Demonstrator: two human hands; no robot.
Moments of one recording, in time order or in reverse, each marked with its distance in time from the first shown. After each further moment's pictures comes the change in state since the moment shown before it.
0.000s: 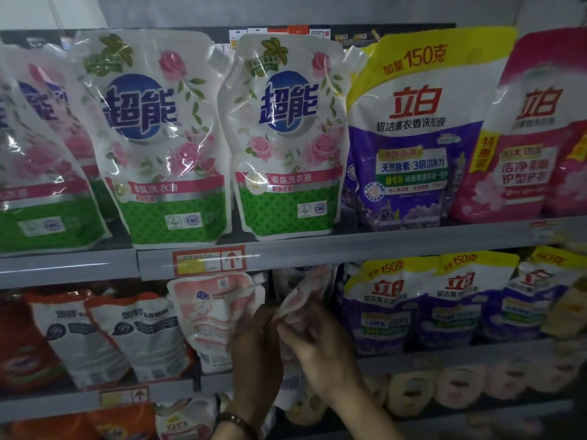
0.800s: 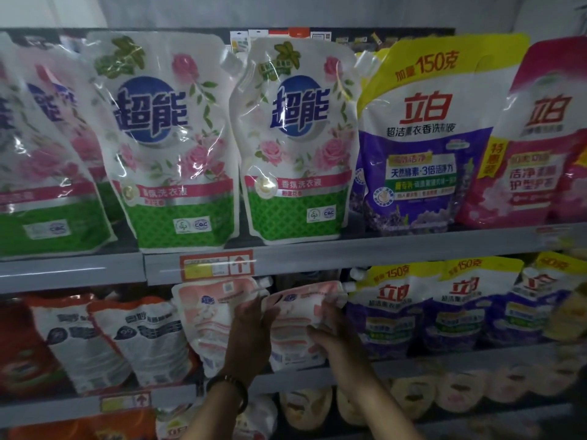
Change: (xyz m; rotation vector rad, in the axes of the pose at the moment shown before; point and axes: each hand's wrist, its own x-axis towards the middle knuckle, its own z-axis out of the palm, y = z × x) left_hand 0.049 -0.063 0.002 0.071 -0.240 -0.166; right_hand 0.020 0.019 -0.014 0.158 -0.094 0.156
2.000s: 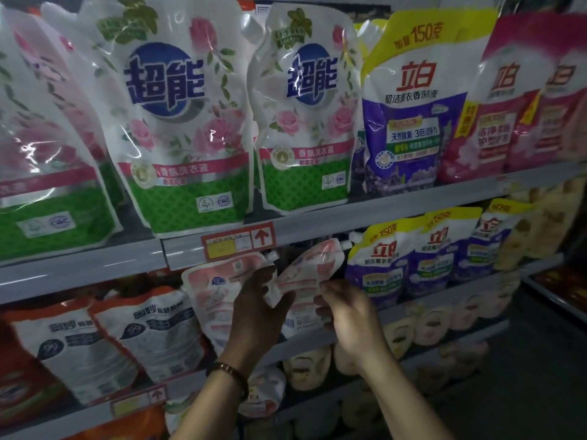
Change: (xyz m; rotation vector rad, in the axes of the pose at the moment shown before) left_hand -0.016 0.009 -0.055 -0.160 -0.206 -0.057; right_hand -0.035 -0.006 0.060 -0.037 0.413 -0.052
